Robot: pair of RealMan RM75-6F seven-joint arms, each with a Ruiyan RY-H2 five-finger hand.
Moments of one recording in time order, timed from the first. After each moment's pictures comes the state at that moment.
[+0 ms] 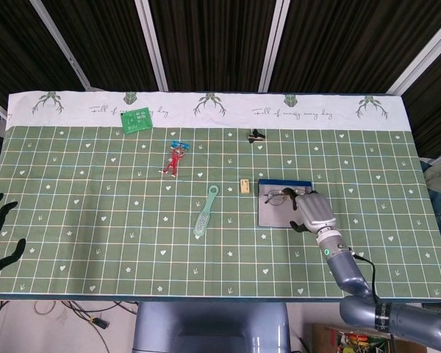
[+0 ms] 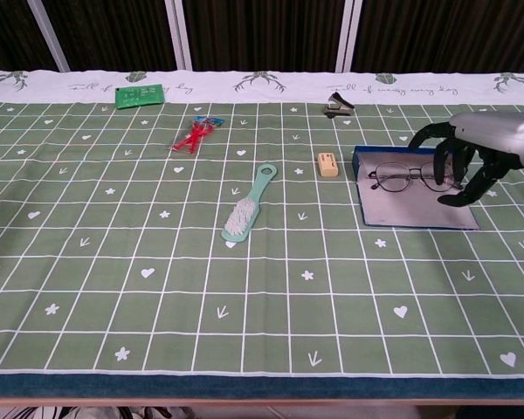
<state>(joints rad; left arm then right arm) -0.09 -1.09 -0.08 -1.70 1.36 1.44 0.04 0.68 -1.44 0.13 -1.53 -0.90 0.98 -0.41</state>
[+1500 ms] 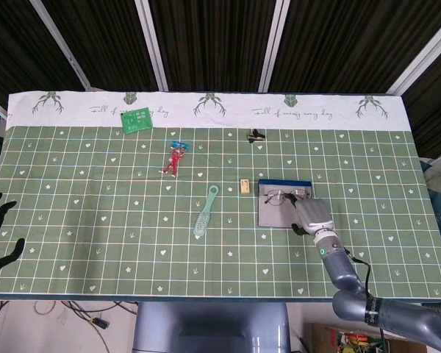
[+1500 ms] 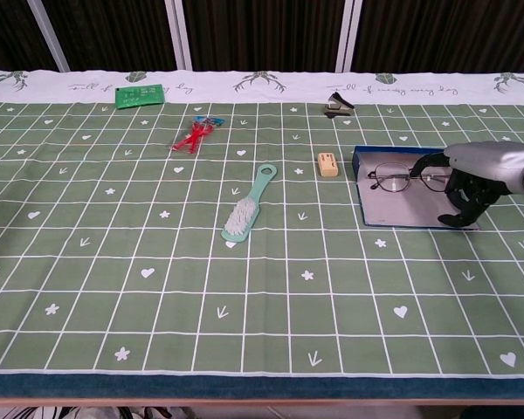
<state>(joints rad) -0.10 -1.09 -0.09 -1.70 1.35 1.43 0.05 0.71 -1.51 0.12 -1.43 -0.80 0.93 -0.48</state>
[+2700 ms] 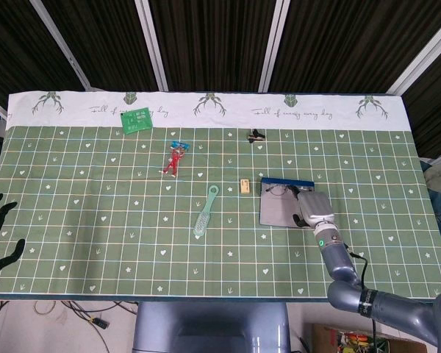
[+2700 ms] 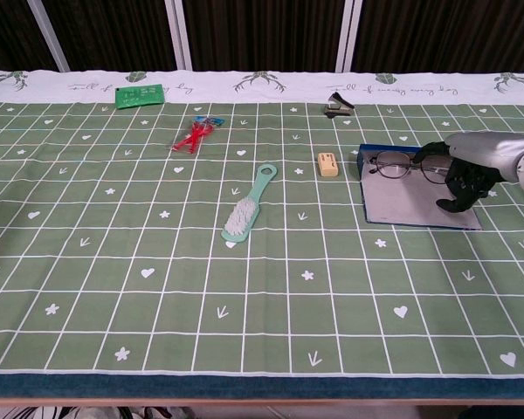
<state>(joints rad) -0.10 -1.09 -0.08 -1.70 1.35 1.43 0.05 0.73 -1.54 0.16 -1.37 -0.72 0.91 -0.50</state>
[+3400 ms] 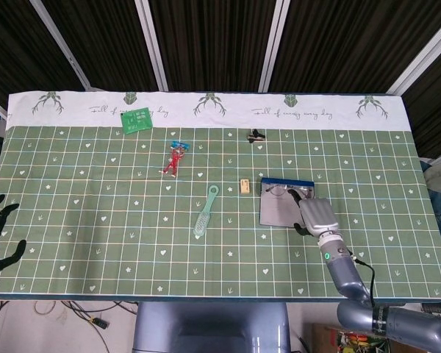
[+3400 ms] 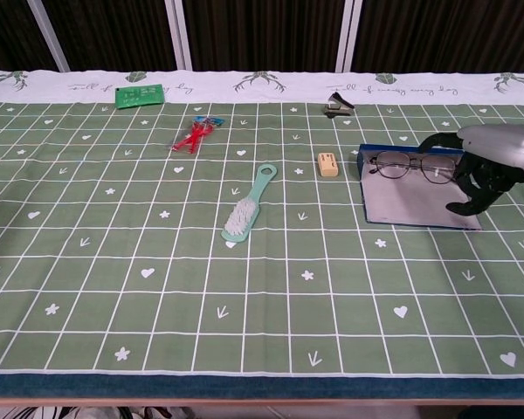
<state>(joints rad) -0.10 -1.09 -0.08 -1.70 1.35 1.42 0.06 0.65 -1.46 0.11 -1.55 -0.89 1.05 -0.46</state>
